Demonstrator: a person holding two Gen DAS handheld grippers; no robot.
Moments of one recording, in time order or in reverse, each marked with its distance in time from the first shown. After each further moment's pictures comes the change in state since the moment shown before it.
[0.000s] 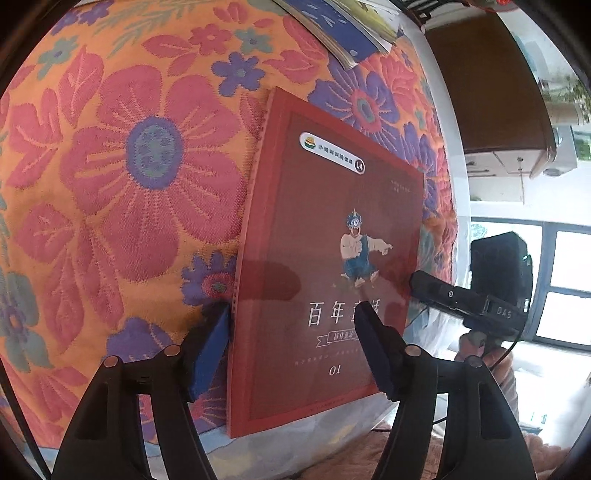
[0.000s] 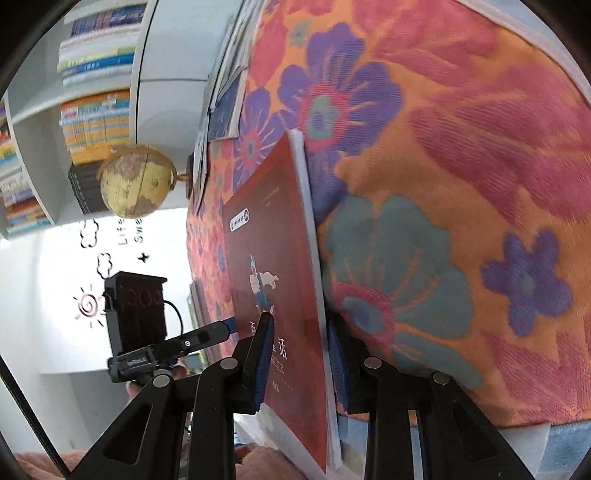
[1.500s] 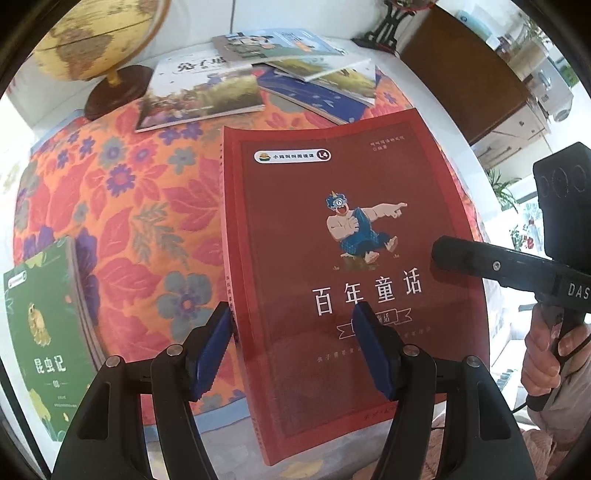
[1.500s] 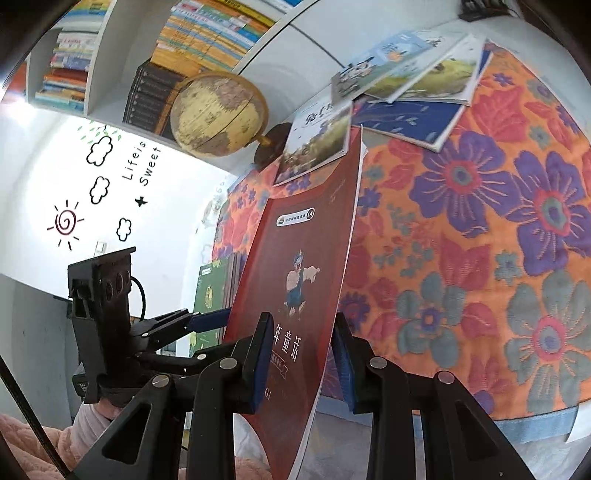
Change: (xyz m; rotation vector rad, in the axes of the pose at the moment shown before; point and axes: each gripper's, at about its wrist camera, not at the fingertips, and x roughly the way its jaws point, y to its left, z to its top) left arm -0.109 -0.002 -0.057 0.223 -0.248 0.312; right arm 0.045 0.177 -0.051 -0.388 -0.073 -0.094
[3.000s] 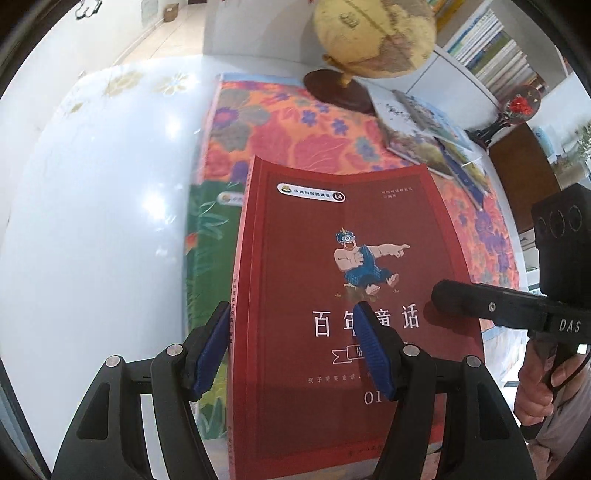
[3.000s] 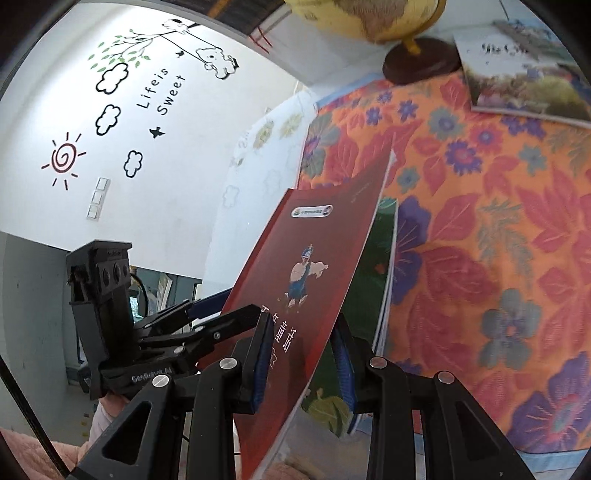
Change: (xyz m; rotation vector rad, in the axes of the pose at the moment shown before) left arm -0.079 0.274 -0.092 -0.310 -0.133 0.023; right arm 0.231 0.189 -0.005 -0.100 0.221 0.024
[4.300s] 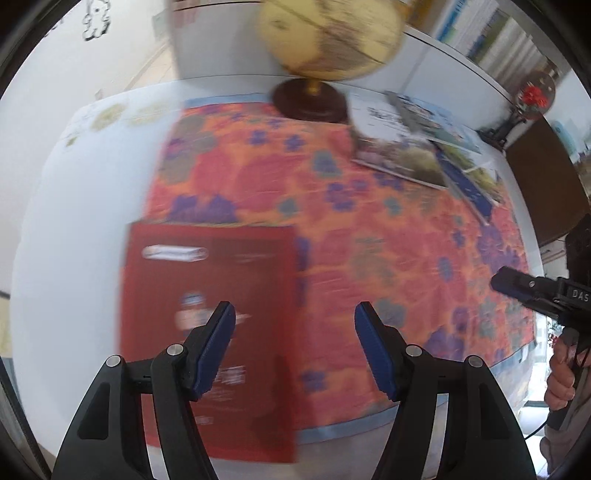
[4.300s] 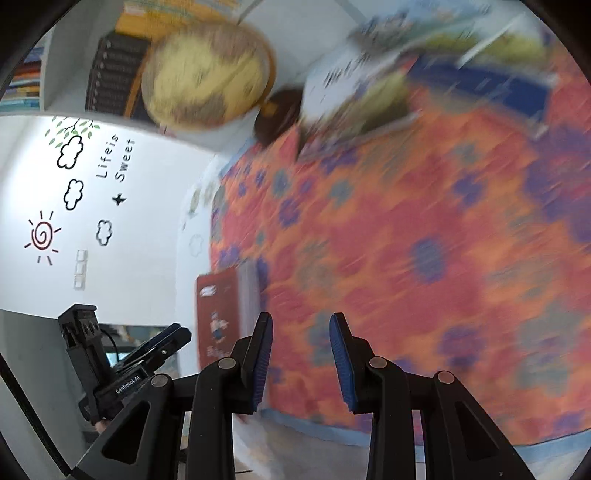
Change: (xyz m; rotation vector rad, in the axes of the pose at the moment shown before) left arm 0.030 -0.124 0.031 0.007 -0.032 0.136; right arm -0.174 -0.146 0.007 0.188 -0.169 -0.127
